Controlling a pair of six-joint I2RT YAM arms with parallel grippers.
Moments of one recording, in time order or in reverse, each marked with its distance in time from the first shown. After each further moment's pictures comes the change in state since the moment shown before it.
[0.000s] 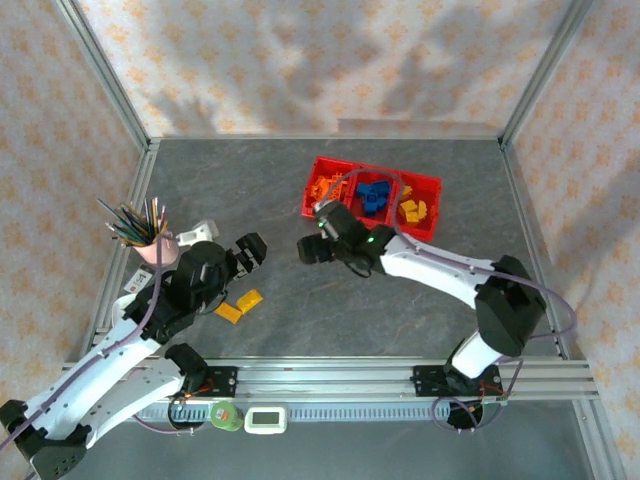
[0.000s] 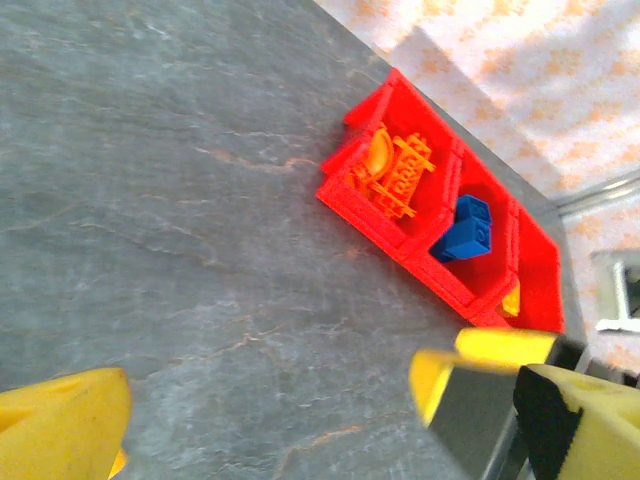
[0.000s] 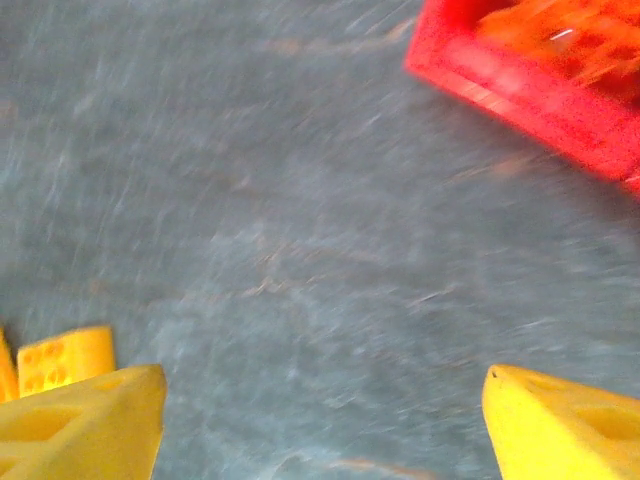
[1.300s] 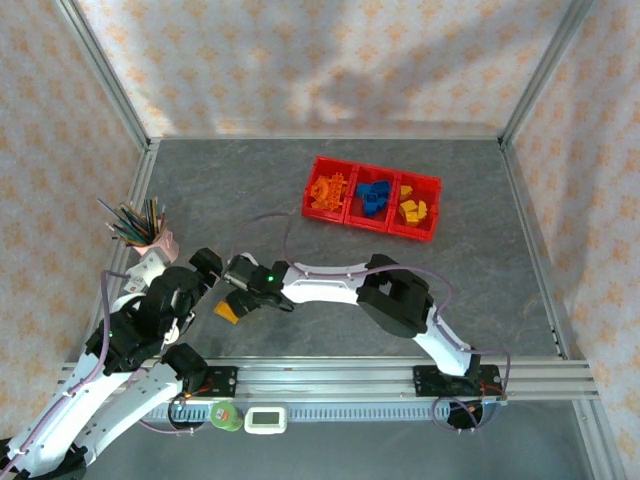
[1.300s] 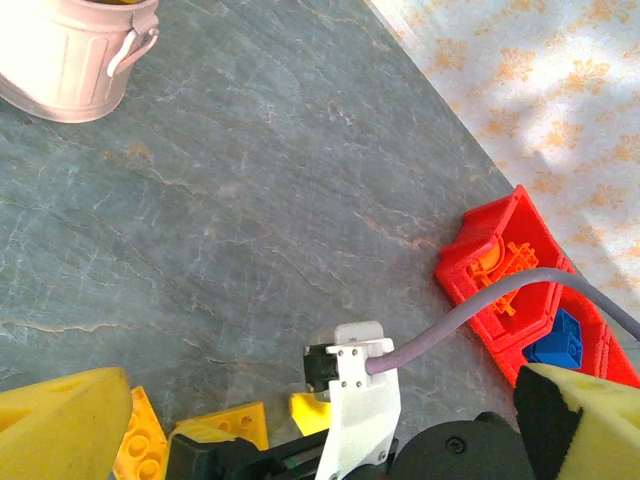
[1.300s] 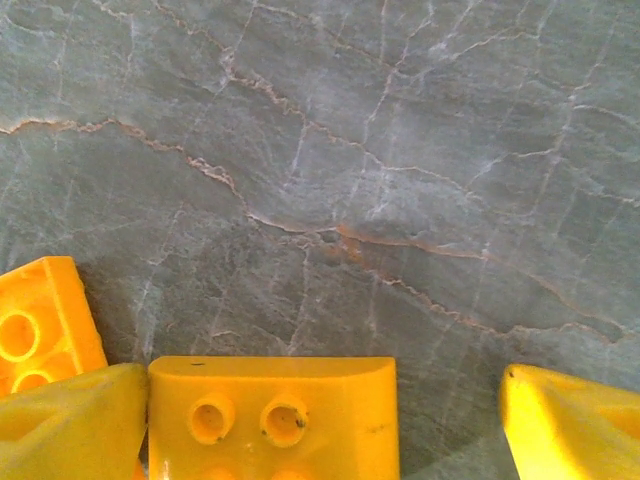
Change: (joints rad) left arm 0.011 -0.217 0.034 -0.389 -0.231 -0.228; right arm 0.321 0.615 0.498 -0.077 0.065 0.051
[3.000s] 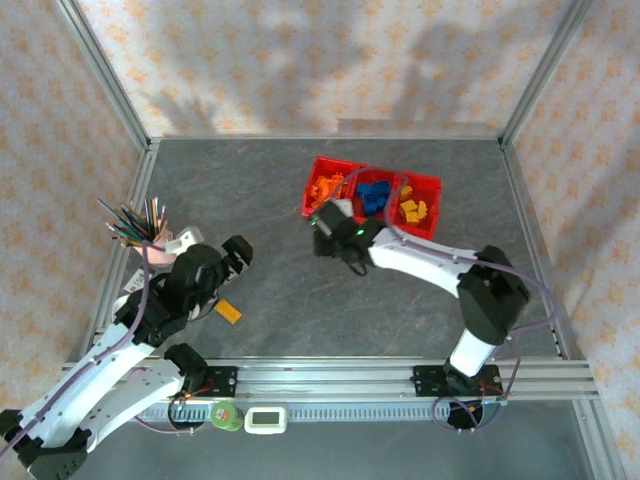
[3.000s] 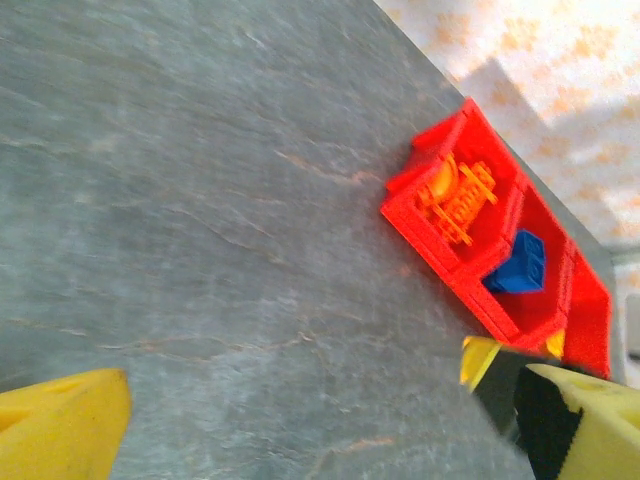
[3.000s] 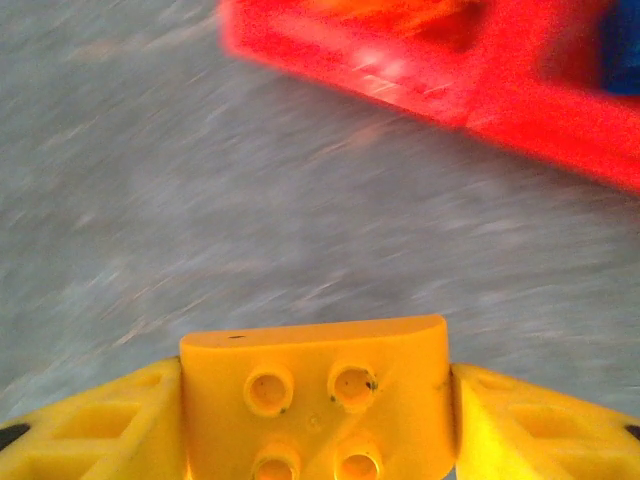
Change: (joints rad) left arm 0.006 0.231 0.000 0.272 0.192 0.134; right arm -0.400 -0.552 -0.430 -0.074 0.143 0.141
